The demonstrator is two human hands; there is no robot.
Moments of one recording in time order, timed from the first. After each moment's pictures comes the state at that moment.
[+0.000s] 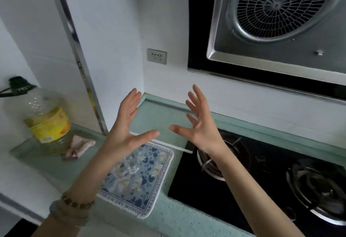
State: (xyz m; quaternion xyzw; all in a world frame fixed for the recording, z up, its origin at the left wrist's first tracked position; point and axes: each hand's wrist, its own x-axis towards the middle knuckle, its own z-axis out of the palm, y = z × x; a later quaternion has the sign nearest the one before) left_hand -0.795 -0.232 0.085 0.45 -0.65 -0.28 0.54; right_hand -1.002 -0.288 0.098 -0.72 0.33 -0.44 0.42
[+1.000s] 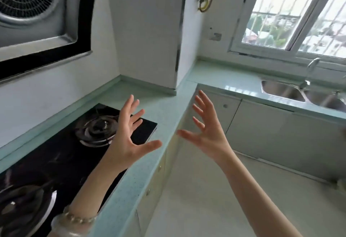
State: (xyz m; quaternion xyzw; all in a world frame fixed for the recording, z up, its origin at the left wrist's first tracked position) left_hand -1.181 -0.156 0.071 -0.13 -0.76 -0.60 0.20; right_hand -1.241 0.058 0.093 -0.26 0.74 -0.62 -0.03
